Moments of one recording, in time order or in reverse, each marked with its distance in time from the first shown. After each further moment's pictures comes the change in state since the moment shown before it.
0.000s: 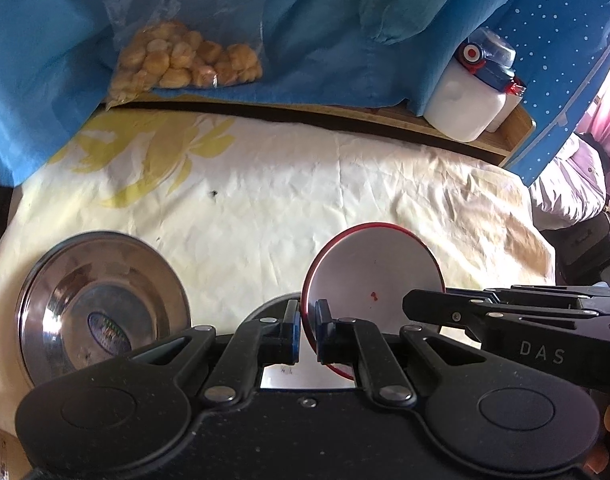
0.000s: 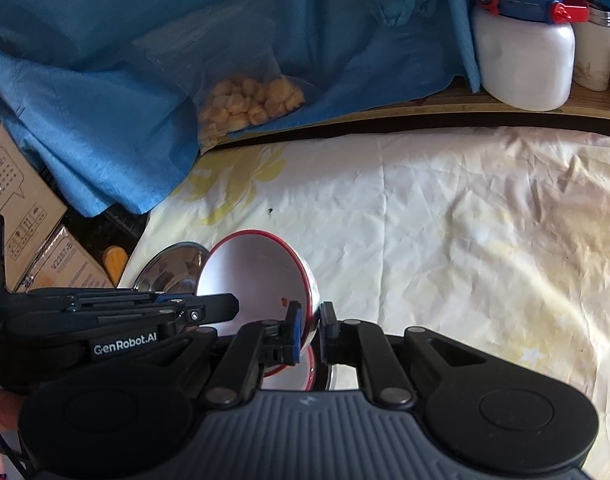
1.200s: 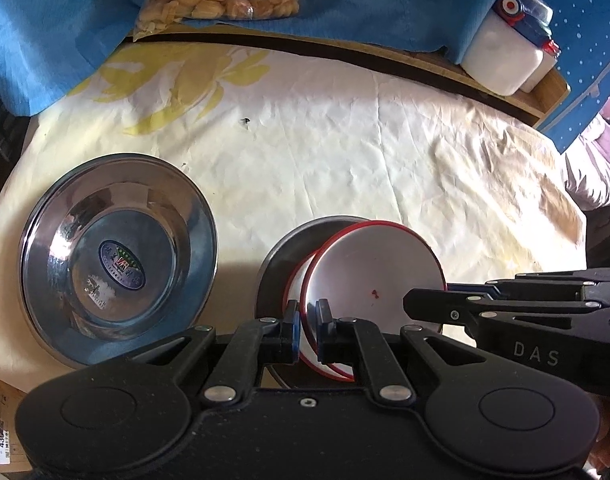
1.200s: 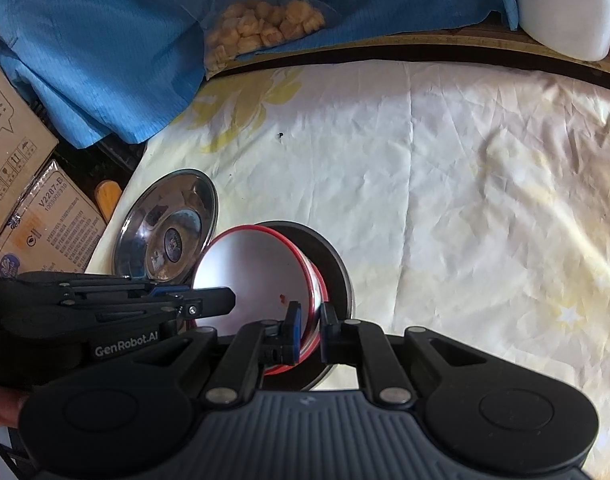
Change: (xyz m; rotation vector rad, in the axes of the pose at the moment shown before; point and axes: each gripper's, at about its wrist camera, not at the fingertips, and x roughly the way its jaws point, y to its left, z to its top) left arm 0.020 0.013 -0.028 -0.034 0.112 0.062; right arm 0.037 0.008 -0.022 -0.044 0.161 -0.005
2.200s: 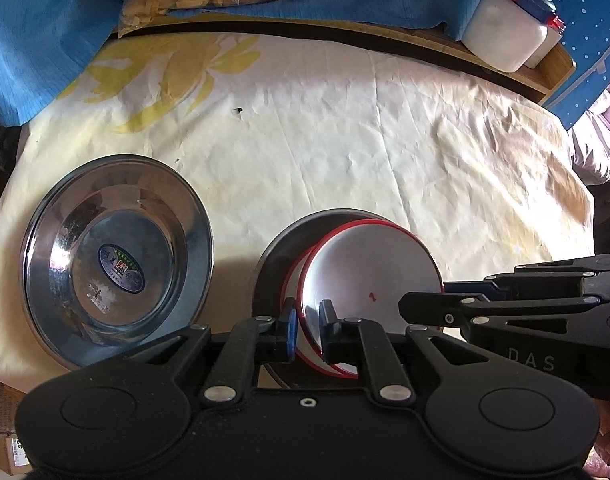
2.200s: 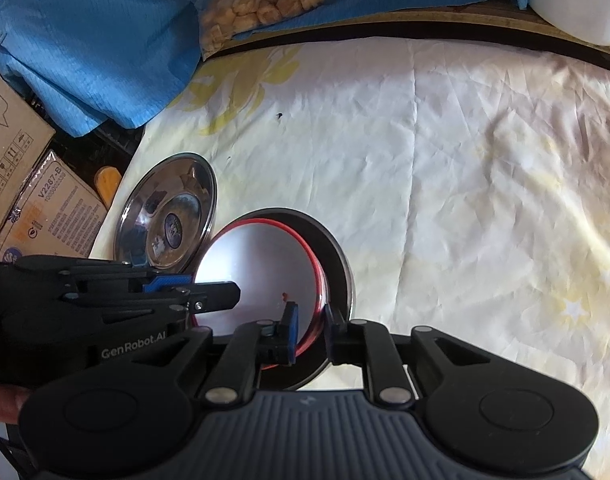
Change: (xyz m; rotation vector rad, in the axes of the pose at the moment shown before) left arm 0.006 -0.007 0.011 0.039 0.076 0.024; right arm 0.007 -0.002 0.007 0.008 0.082 0.017
